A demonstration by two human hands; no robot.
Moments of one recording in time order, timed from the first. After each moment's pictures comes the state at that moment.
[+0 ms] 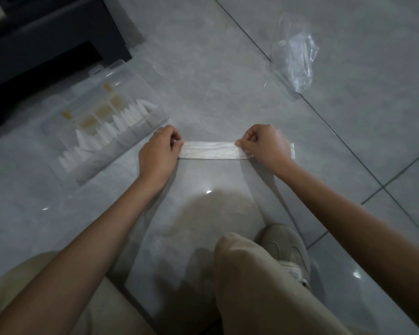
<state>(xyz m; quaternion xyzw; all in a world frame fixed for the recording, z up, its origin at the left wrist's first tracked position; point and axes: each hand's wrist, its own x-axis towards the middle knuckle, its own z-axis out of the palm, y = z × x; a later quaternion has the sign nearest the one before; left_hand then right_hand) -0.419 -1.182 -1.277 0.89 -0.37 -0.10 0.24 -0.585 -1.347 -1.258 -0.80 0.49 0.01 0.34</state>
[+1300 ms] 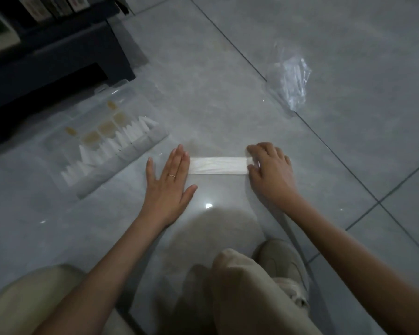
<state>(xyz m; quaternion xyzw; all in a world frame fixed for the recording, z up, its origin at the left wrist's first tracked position) -0.447 -1.148 -1.303 0.83 -0.56 0.00 0.02 -0.620 -1.331 -1.268 -0.91 0.38 -0.03 0.19</state>
